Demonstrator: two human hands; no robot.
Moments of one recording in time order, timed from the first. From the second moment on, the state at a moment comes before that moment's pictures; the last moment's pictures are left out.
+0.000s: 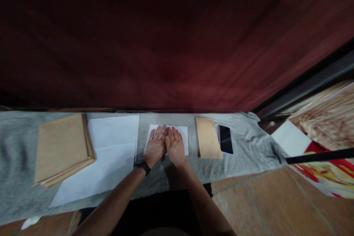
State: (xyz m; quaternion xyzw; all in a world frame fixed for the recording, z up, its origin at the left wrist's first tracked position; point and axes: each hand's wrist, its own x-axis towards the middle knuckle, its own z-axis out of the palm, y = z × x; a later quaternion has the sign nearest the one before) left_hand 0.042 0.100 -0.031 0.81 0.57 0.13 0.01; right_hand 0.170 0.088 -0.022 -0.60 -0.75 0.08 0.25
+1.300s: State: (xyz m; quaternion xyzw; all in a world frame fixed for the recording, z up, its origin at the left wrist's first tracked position) left_hand 0.031 0.075 -0.041 0.69 0.68 0.24 -0.04; right_hand 0.207 0.084 -0.044 -0.67 -0.72 -0.04 0.20
